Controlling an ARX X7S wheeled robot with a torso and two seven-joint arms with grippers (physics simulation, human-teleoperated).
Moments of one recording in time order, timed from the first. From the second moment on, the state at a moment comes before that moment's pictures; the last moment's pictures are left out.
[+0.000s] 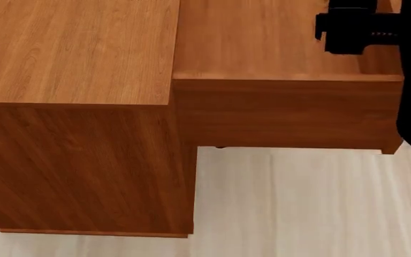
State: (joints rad) left arm -0.10 -0.36 -0.28 0.56 -0.35 0.04 -0.90; right arm 1.58 0.74 -0.60 -0.02 1.75 1.12 1.29
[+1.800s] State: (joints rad) left arm -0.11 -0.38 -0.27 0.57 -0.35 0.02 -0.91; right arm 1.83 1.16 -0.77 -0.83 2.37 0.53 1.55
